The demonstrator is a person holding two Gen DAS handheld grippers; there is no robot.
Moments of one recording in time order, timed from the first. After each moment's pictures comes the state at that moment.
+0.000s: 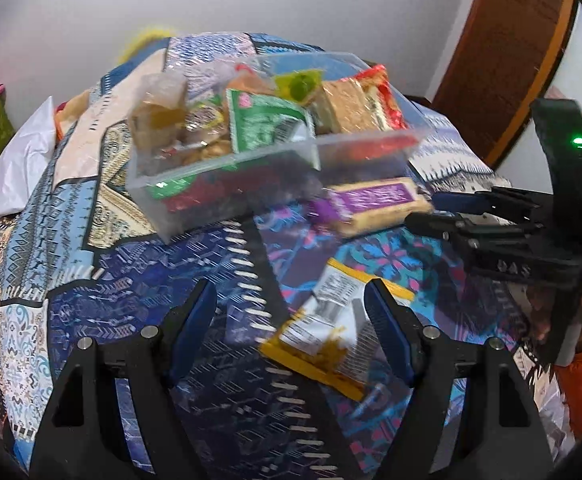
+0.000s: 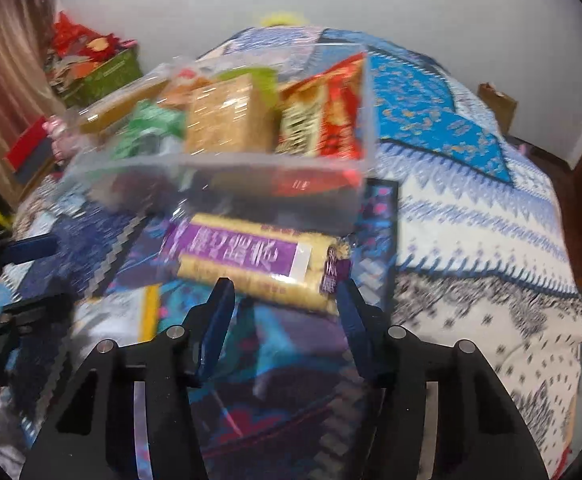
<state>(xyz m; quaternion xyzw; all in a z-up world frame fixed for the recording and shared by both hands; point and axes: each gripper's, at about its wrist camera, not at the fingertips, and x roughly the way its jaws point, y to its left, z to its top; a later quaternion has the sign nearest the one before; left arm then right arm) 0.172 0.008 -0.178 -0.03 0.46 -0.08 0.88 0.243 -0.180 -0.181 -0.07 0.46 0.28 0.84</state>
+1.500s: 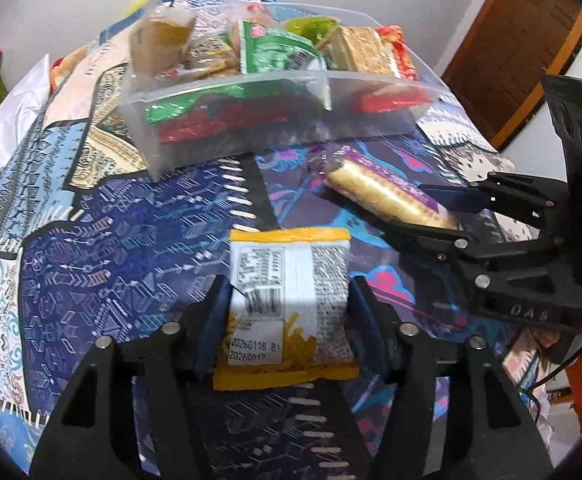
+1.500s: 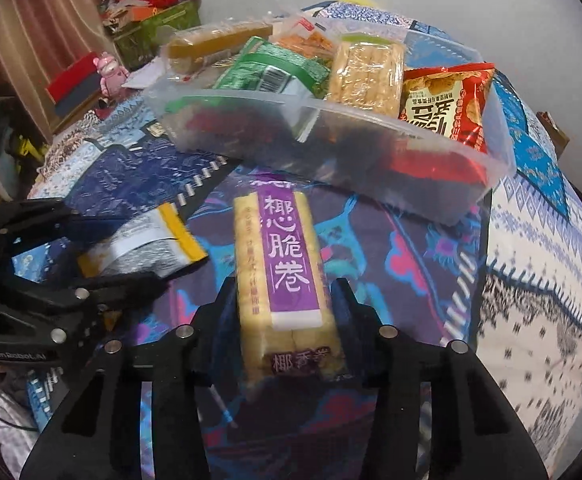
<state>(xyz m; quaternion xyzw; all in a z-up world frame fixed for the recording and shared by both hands) 0.156 0.014 -0.209 -0.06 0.51 -0.09 0.85 0.211 -0.143 -0.190 -0.14 0.47 0.34 0.80</state>
